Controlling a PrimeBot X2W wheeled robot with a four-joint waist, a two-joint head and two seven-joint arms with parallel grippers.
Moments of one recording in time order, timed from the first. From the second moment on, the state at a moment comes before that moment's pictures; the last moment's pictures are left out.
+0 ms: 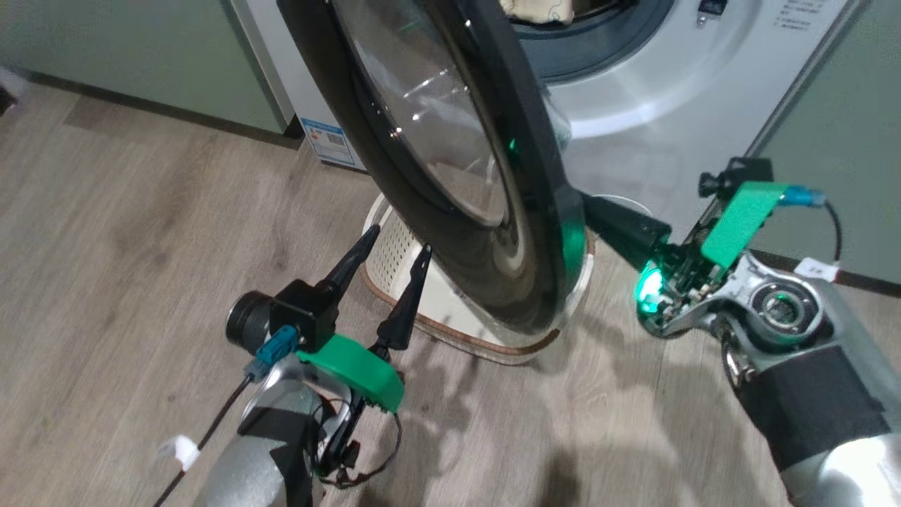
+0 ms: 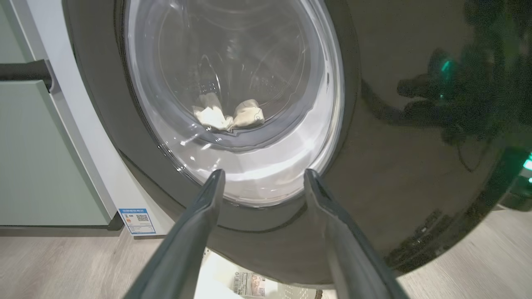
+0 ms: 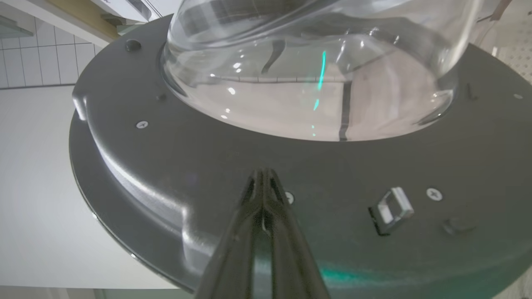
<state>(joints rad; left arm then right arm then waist) -0.28 0.04 -0.21 0.24 -0.15 0.03 -0.26 -0.62 -0.07 0.40 0.40 1.76 0.13 0.60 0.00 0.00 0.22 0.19</state>
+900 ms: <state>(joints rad) -0.25 0.04 -0.21 0.26 -0.15 0.02 -0.26 -0.58 -0.07 0.55 0.39 1.84 0.13 0.52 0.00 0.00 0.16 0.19</state>
